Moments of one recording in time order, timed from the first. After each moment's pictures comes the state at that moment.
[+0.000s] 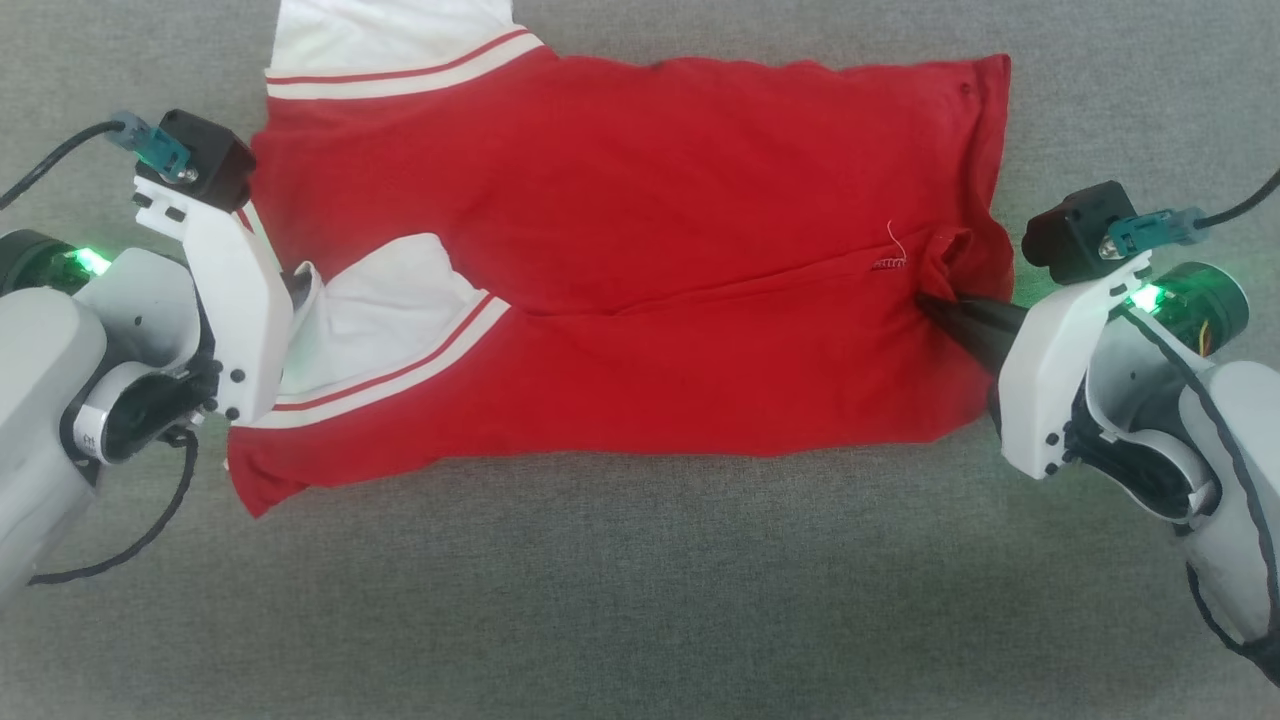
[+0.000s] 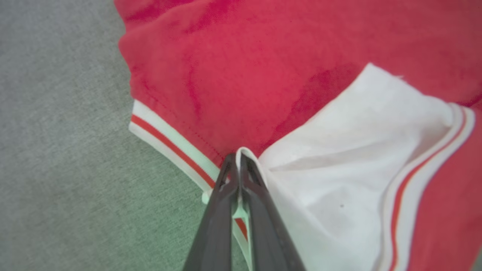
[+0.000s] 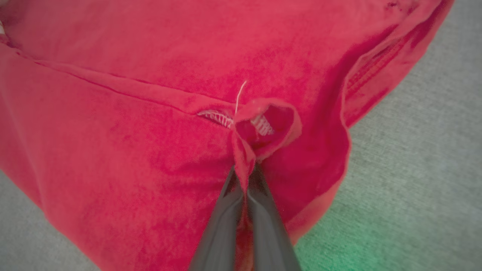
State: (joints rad) left arm -0.98 0.84 -0.96 0.28 -1.07 0.05 0.54; right arm -0.65 -0.56 0.58 0.21 0.76 0.13 0.42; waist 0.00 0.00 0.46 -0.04
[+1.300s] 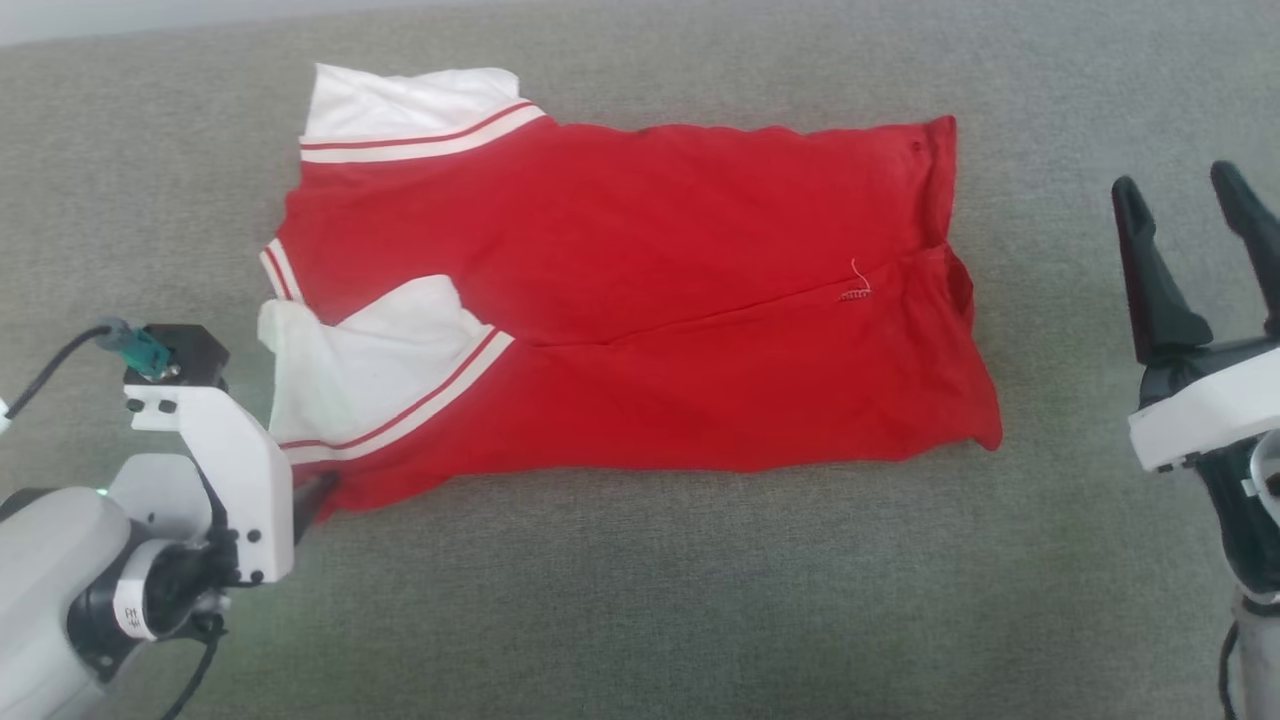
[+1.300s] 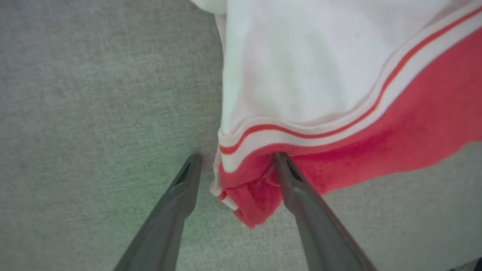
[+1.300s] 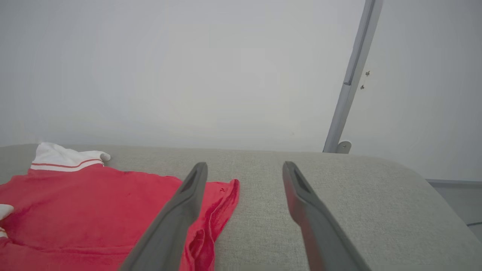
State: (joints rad) left arm -0.65 0.94 -0.90 0.02 -1.27 0.42 0.54; right arm -0.32 -0.26 -0.07 -0.15 0.35 0.13 0.16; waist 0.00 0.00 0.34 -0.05
